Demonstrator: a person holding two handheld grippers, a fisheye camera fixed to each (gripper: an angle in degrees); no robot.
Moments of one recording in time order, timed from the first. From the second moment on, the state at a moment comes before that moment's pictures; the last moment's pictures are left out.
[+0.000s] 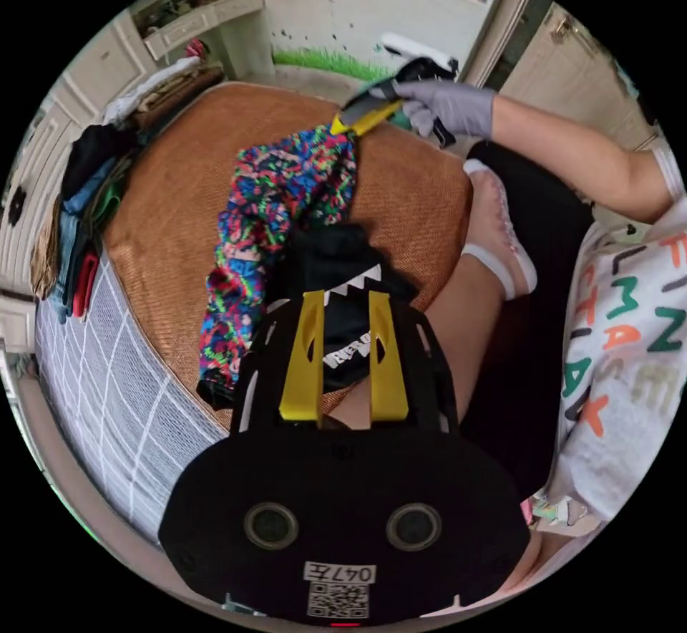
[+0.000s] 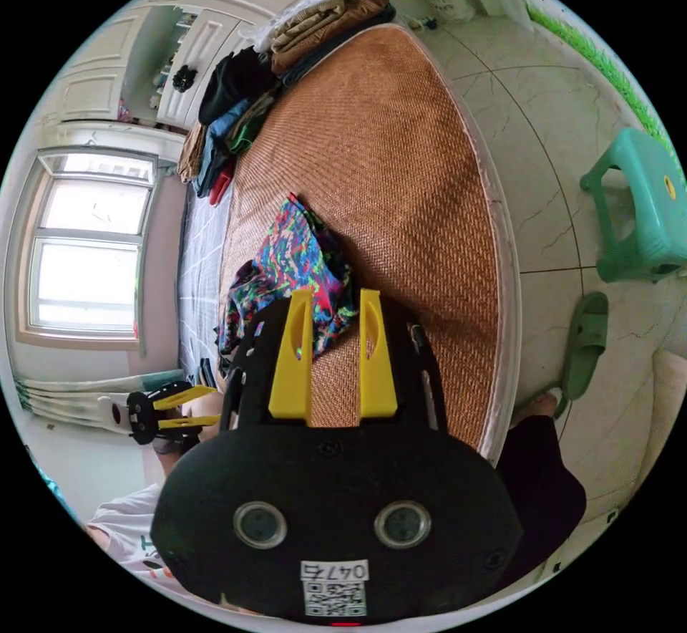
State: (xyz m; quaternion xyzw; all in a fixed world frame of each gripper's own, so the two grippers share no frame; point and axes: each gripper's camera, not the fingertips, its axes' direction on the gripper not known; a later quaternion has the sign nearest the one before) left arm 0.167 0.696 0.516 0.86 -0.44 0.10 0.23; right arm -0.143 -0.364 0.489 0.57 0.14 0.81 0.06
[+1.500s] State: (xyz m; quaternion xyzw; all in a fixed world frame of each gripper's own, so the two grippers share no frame) left arm -0.216 0.398 0.215 0.83 0.03 0.52 0.18; right arm -0.057 -0.482 -0.143 0.27 0.33 0.76 0.49
